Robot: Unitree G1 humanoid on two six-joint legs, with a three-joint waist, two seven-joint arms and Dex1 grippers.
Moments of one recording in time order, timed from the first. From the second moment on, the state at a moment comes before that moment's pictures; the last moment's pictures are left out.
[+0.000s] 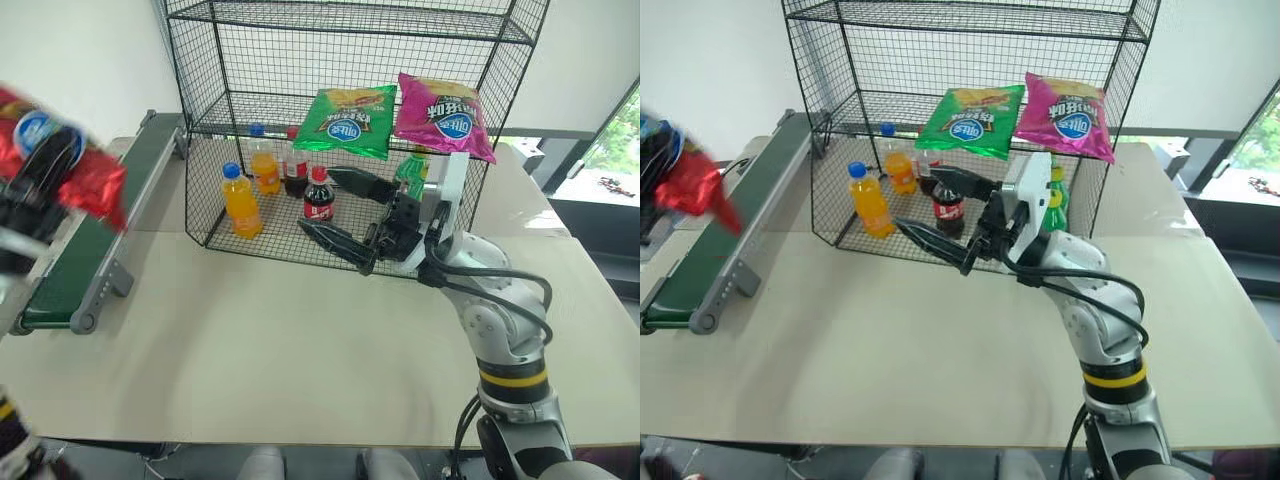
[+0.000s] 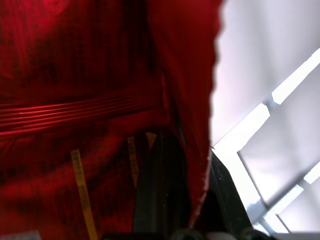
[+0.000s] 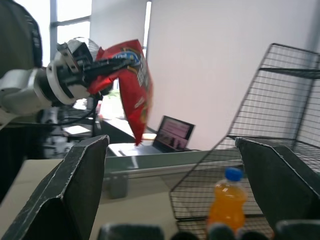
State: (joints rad) left arm -0.51 0.71 0.63 -0.21 -1.96 0.74 0.15; right arm -0.56 -0.29 0.04 -0.43 0.55 0.41 0.63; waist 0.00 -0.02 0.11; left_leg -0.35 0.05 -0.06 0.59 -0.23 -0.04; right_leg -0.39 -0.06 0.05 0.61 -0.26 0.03
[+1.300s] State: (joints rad) left arm -1.03 0.22 0.55 0.52 -1.19 0.56 0.05; right arm -0.53 -0.27 0.08 -0.60 0.40 0.50 0.28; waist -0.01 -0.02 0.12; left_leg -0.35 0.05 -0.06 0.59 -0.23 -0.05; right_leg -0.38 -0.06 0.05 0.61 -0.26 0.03
